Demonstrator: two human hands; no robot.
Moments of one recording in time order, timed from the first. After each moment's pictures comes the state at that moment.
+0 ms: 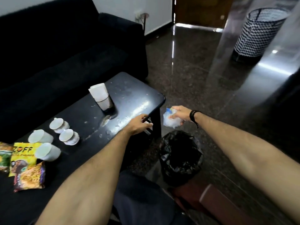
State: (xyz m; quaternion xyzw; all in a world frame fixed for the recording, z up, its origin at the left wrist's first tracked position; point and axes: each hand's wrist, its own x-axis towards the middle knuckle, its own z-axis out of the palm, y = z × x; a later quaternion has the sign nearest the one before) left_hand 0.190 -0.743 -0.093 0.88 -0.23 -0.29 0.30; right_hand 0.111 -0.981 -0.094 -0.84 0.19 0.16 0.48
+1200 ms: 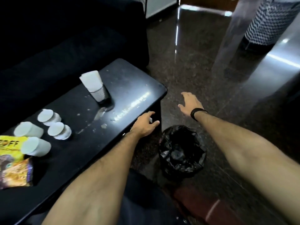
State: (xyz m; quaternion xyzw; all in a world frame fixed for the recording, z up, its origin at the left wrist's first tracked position) left_hand 0.176 -0.771 -0.144 0.90 -0.25 -0.23 0.26; right_hand 0.134 -1.023 -0.159 -0.95 0.22 0.04 0.21
